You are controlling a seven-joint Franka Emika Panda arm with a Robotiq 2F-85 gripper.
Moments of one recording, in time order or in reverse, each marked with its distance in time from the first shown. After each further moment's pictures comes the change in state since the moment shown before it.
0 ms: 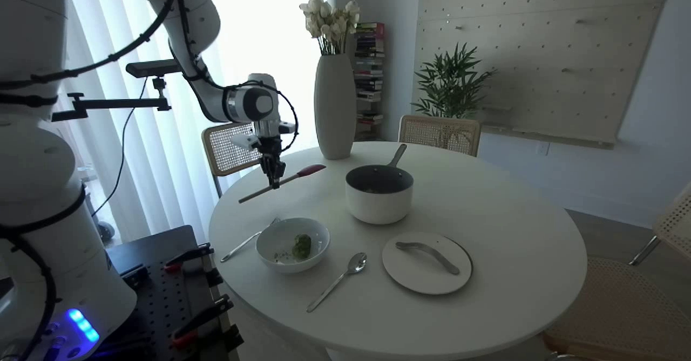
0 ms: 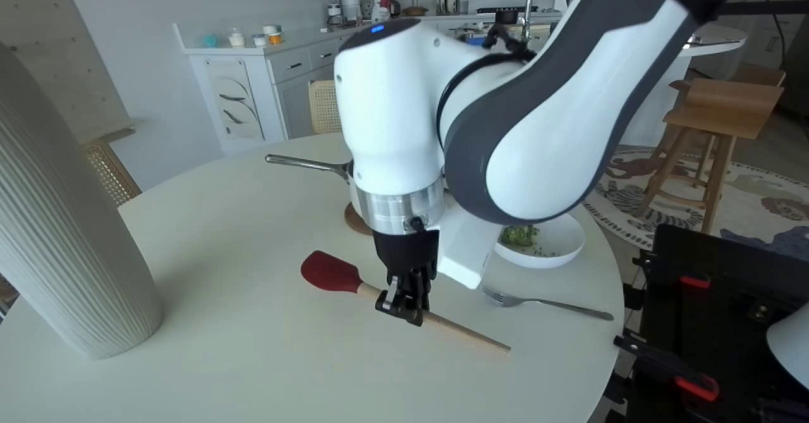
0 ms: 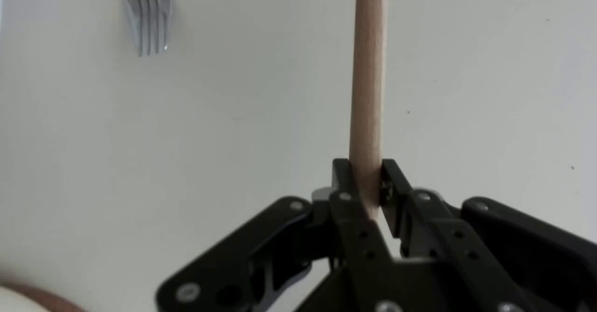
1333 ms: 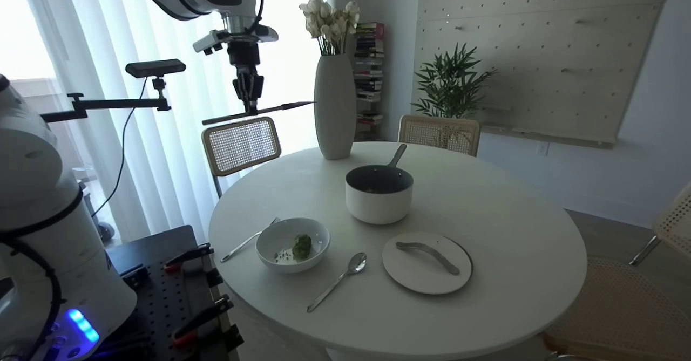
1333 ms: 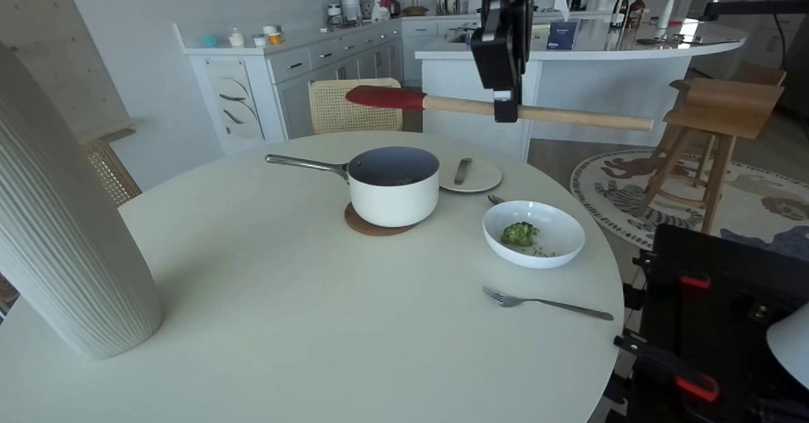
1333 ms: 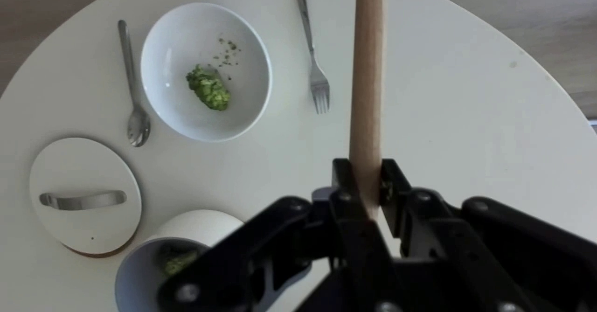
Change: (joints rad) arm -0.132 -0.626 0.073 0.012 0.105 -0.699 -0.213
